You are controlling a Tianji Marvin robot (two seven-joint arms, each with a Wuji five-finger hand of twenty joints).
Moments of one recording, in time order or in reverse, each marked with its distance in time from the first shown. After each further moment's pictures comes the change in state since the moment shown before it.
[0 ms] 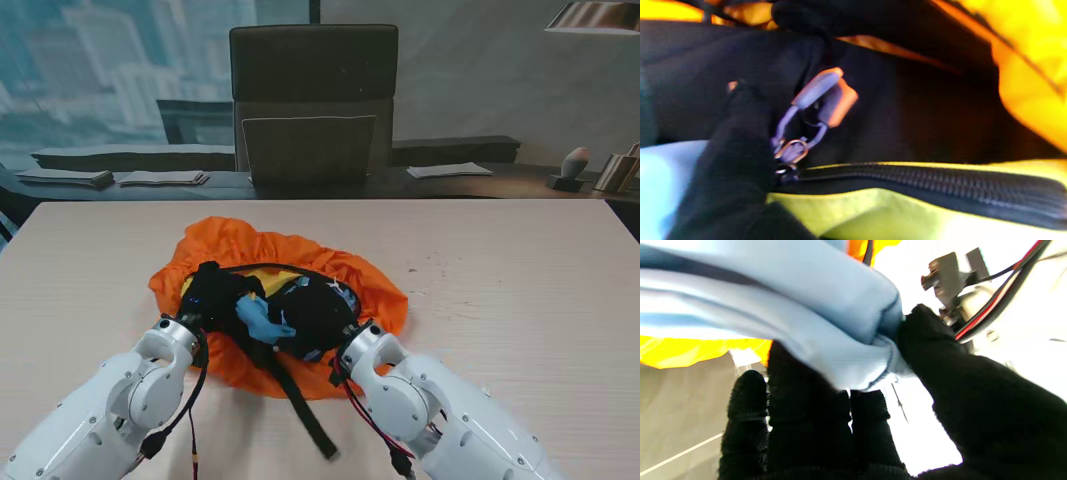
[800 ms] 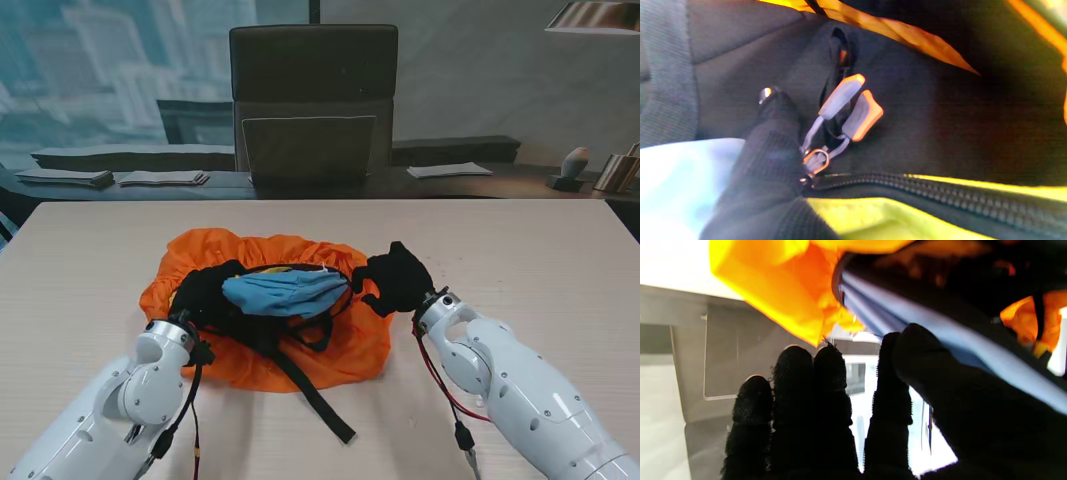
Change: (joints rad) left arm 0.044 -0.068 -0.075 -0.002 -0.292 0.019 0.055; right arm 0.121 0.073 0.155 0.363 -0.298 -0.187 -0.258; left_hand 0.177 0.084 -0.091 0.000 -0.074 0.235 0.084 0.112 0.033 0.132 0.086 -0.014 0.063 0.135 0.051 0.004 0.141 0.040 0.169 0.076; right_hand -0.028 0.144 -0.001 0.115 0.012 -0.340 0.014 -0.158 -0.107 -0.026 0.174 0.117 -0.108 -0.035 0.153 0.023 -0.025 -0.065 0.053 0.072
